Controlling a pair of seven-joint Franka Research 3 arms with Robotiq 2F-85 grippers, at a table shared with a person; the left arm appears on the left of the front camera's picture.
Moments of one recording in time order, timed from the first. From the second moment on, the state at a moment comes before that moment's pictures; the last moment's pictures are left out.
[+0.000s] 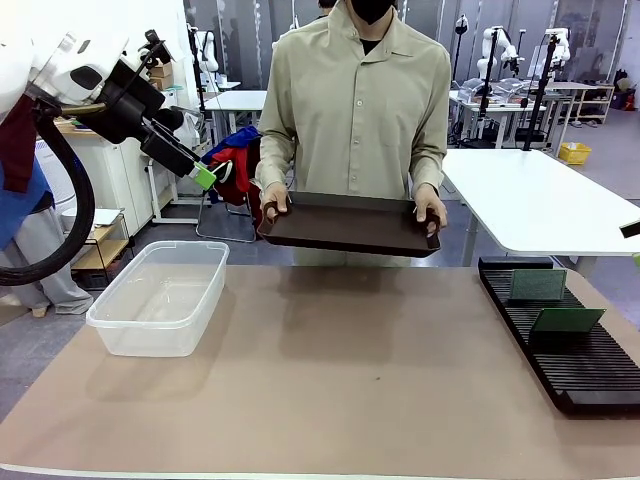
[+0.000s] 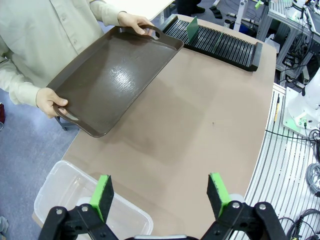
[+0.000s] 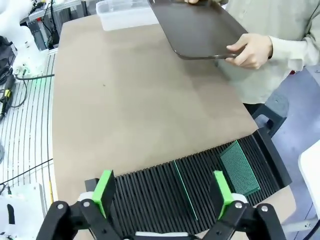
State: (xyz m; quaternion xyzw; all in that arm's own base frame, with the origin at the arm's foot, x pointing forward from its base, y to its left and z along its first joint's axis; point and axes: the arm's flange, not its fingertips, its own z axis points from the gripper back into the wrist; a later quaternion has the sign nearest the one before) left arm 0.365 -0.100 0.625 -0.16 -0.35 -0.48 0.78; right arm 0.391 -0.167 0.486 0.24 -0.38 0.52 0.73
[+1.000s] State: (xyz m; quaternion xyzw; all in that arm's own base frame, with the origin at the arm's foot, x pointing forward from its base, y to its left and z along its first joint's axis) left arm 0.365 -0.100 0.625 -0.16 -0.35 -0.48 0.78; right arm 0.373 -0.204 0.523 0.18 -0.47 0.46 0.73
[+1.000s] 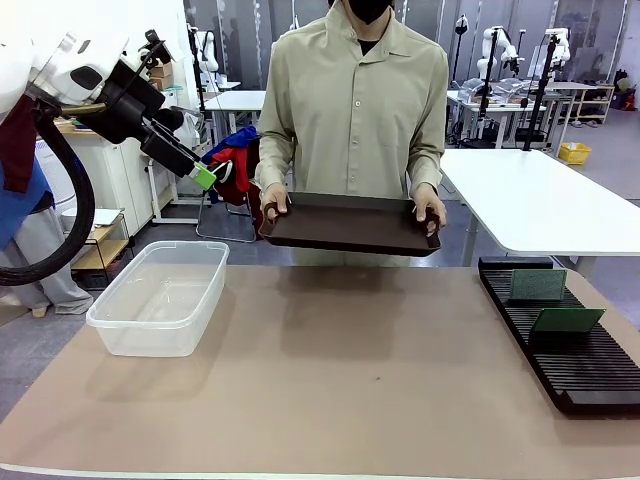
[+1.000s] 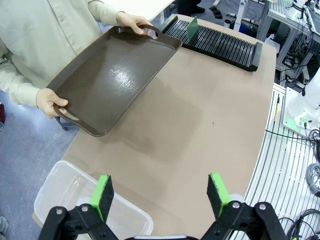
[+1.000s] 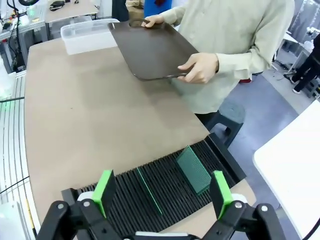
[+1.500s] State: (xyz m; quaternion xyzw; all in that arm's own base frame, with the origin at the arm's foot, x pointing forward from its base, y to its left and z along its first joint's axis) left arm 0.365 -0.100 0.625 -0.16 -0.35 -0.48 0.78; right arm 0.373 -0.205 0.522 0.17 -0.47 0.47 0.73
